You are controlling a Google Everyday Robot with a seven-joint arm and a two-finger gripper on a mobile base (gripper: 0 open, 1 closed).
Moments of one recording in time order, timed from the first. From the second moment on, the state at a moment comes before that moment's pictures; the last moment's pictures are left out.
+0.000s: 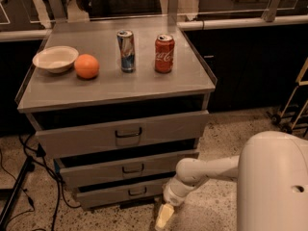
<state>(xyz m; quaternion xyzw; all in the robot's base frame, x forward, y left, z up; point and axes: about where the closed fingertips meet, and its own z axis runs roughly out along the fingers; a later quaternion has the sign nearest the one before) 0.466 -0.040 0.332 -0.59 0.77 0.23 0.09</state>
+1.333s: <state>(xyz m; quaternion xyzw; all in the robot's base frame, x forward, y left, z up) 0.491 -0.039 0.277 -0.57 0.79 0.19 0.10</state>
